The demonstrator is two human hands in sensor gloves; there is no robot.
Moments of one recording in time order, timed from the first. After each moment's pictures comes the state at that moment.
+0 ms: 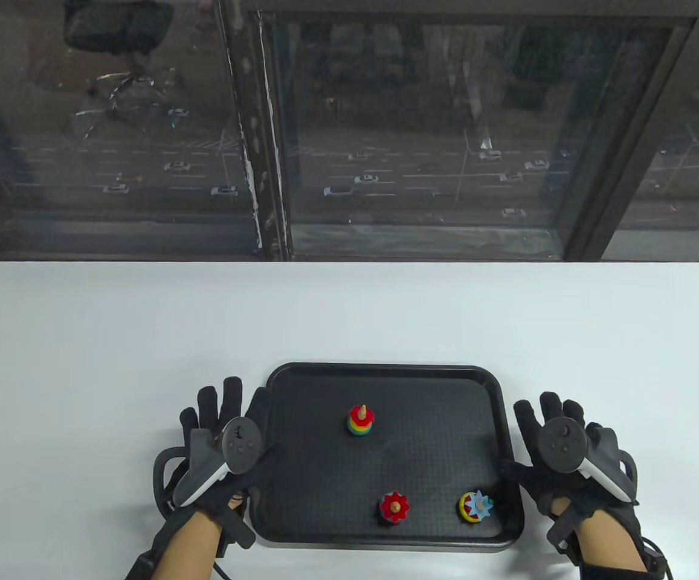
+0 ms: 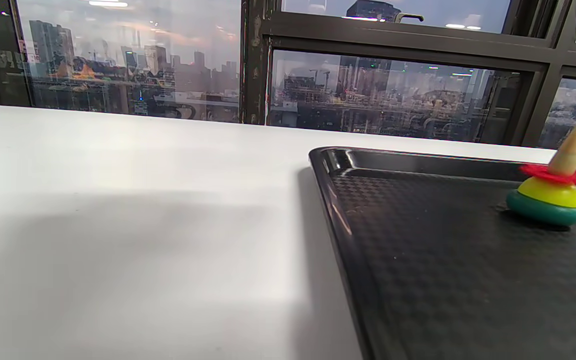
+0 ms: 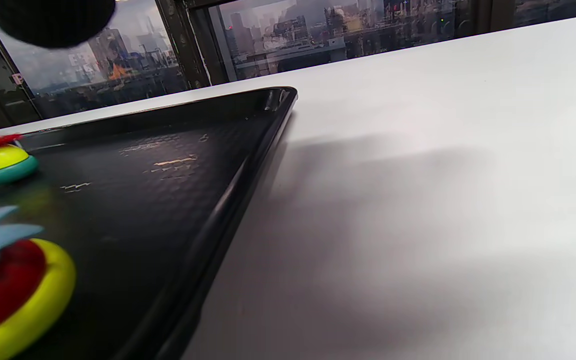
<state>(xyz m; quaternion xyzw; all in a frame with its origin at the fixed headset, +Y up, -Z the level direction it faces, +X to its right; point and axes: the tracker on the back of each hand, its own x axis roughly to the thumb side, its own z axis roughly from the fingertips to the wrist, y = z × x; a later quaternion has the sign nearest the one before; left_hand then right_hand) -0.208 -0.706 -0.323 -0.04 -0.01 0.04 1.00 0.287 -0.730 -0.330 0.00 0.09 0.99 0.11</state>
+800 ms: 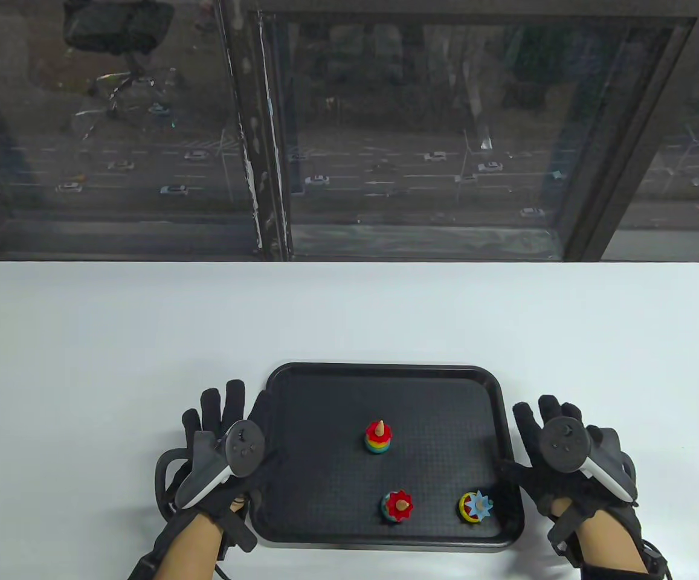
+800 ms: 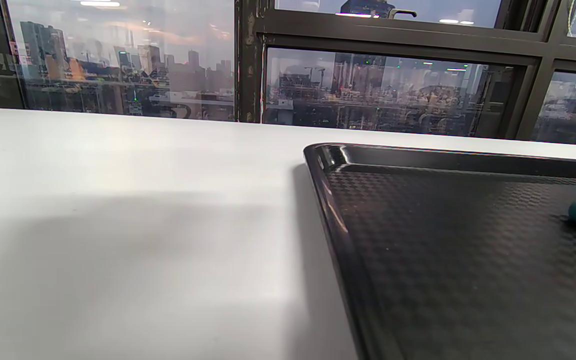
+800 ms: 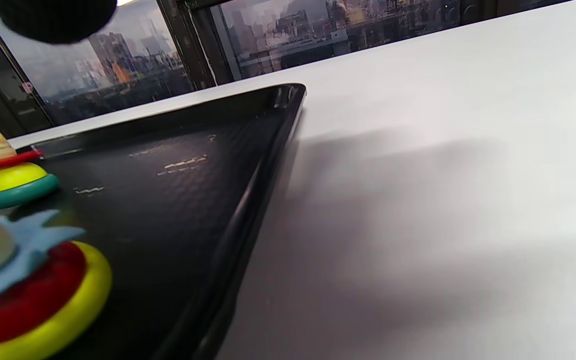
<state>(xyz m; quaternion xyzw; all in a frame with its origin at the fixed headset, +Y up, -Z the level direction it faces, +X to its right) -0.205 -0.707 -0.320 -0.05 -0.01 0.03 1.00 0.286 -0.727 -0.328 0.01 0.10 0.99 0.13</state>
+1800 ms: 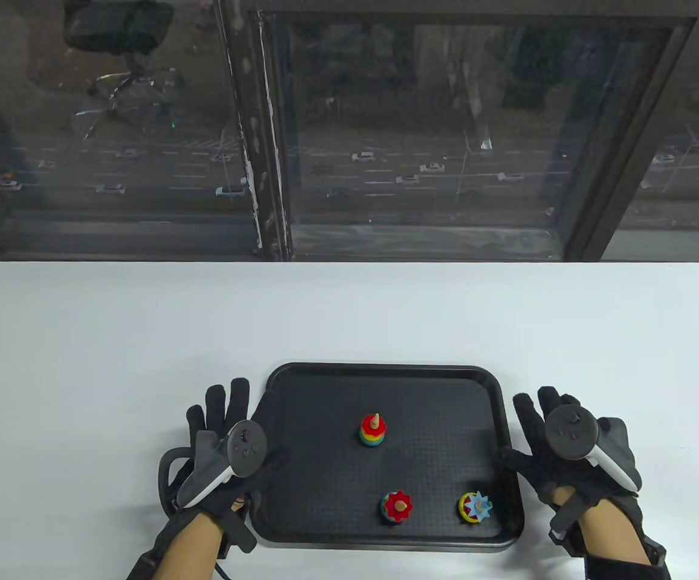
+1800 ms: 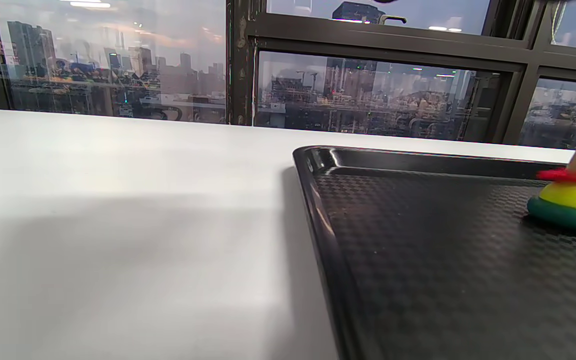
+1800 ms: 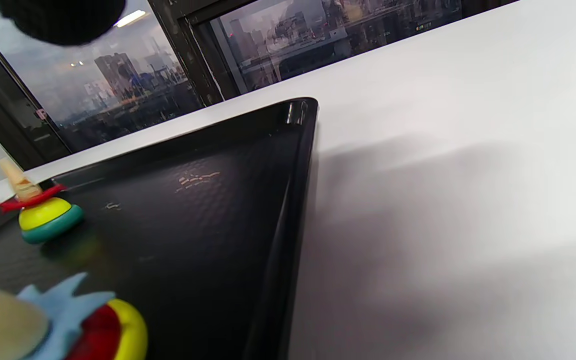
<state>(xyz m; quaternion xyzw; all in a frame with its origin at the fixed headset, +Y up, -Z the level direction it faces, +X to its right) -0.202 -0.710 -0.321 -0.04 -0.03 0.04 1.00 0.289 -0.718 -0.336 0.01 0.10 0.98 0.17</state>
